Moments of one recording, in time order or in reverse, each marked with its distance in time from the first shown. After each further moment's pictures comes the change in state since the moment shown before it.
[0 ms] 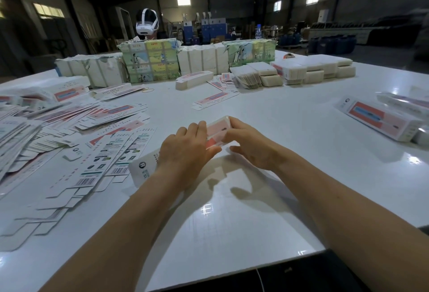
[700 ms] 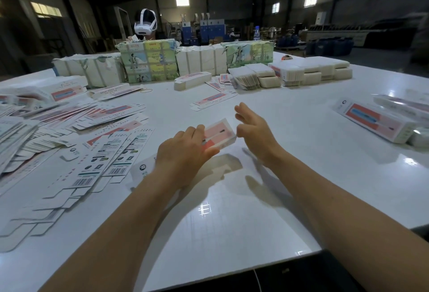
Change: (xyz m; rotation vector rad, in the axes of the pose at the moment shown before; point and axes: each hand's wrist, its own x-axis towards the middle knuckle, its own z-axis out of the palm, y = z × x) left_hand 0.001 -0.003 0.002 -0.136 -0.035 0.000; right_hand 0.004 0.004 -0.009 -0.125 0.330 -0.214
